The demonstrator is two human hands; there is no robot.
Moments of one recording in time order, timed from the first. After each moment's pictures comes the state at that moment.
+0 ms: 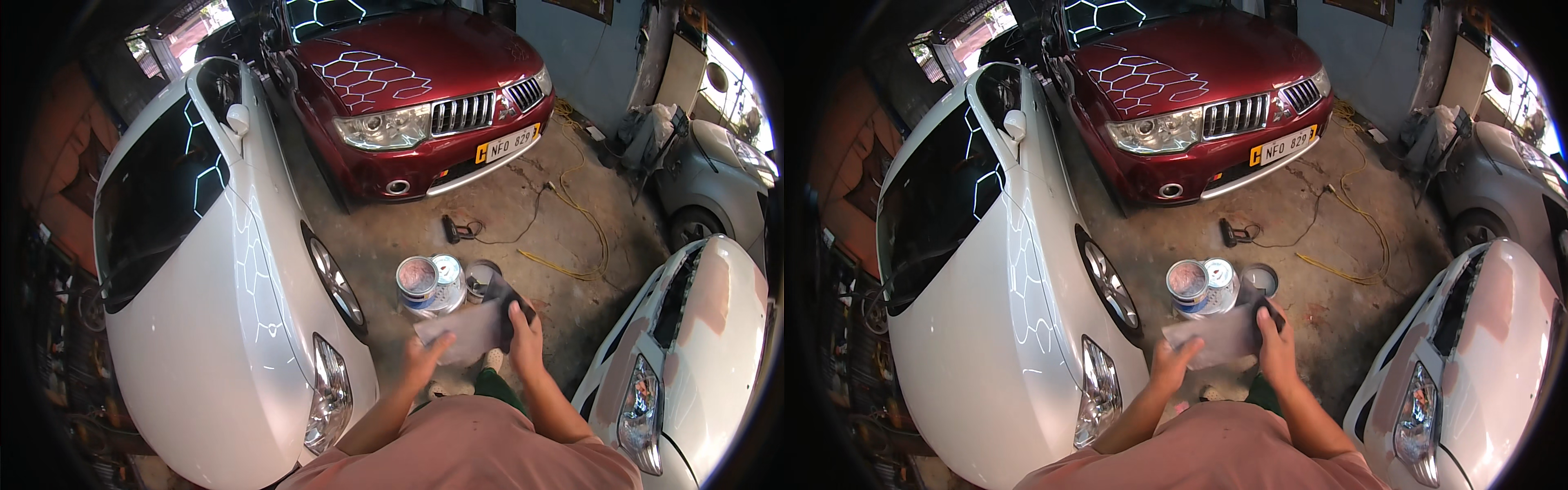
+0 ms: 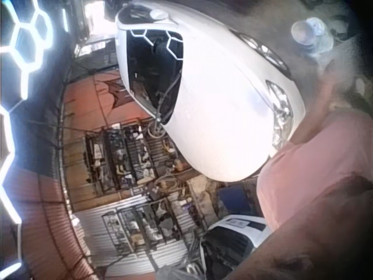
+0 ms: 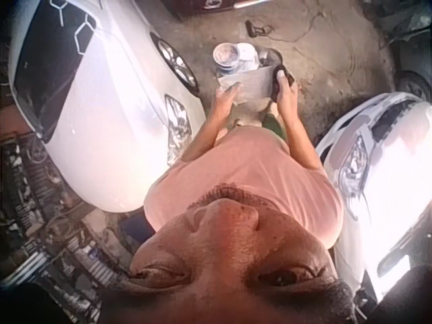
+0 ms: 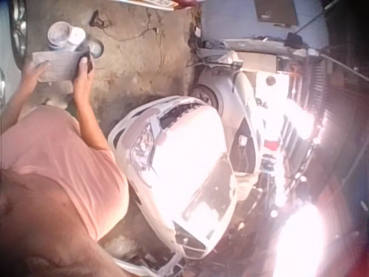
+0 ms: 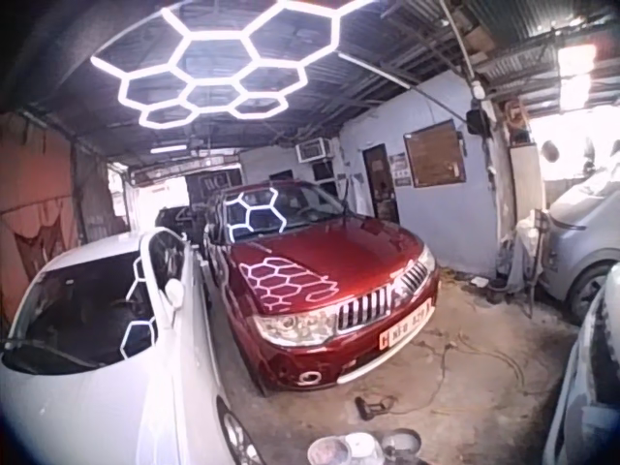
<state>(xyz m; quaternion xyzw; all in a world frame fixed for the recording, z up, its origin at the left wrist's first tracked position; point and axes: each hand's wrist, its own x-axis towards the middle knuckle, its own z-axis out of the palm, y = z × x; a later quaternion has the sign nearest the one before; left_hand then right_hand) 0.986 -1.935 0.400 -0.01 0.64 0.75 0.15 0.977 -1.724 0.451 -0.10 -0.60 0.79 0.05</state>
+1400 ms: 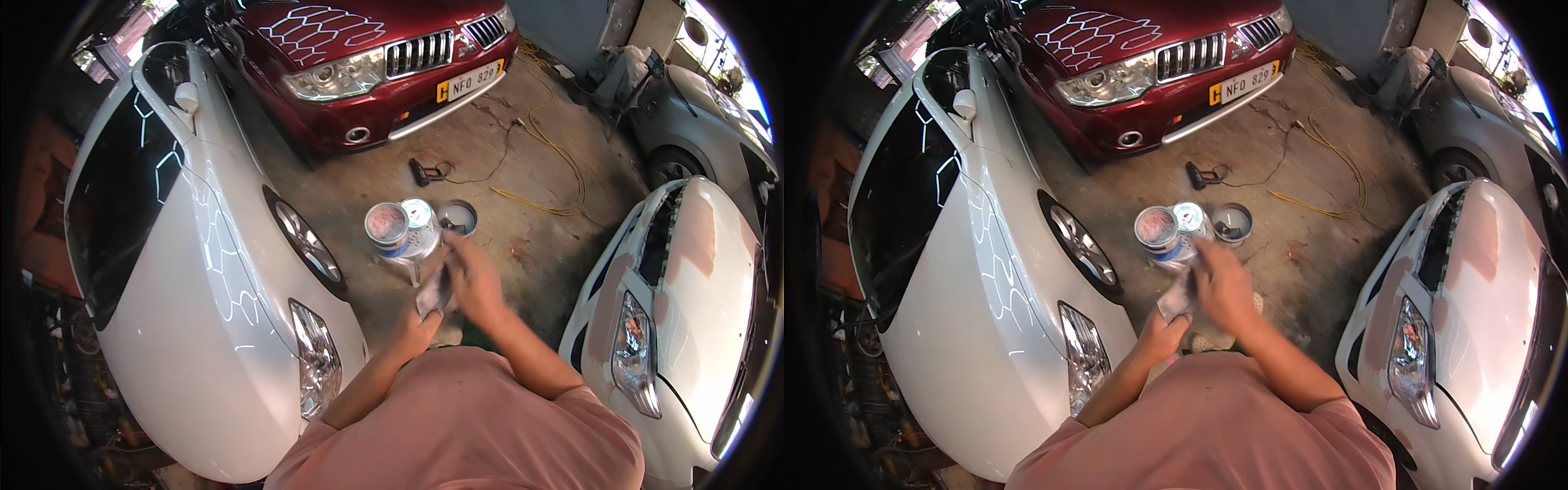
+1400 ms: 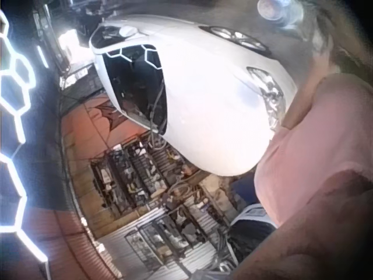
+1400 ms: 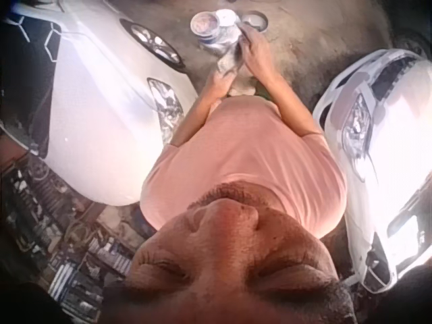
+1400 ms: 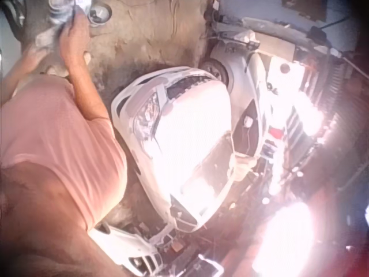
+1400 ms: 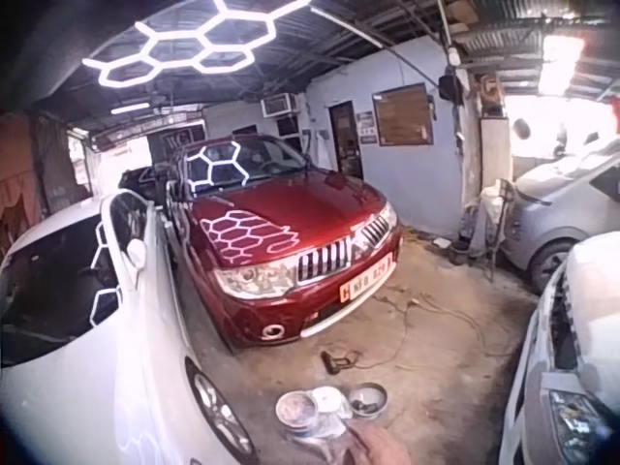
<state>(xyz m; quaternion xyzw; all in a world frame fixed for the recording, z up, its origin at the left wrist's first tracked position) 1.008 -1.912 0.401 0.15 0.70 0.70 0.06 0.973 -1.751 0.453 0.06 -0.87 0.45 0.19</state>
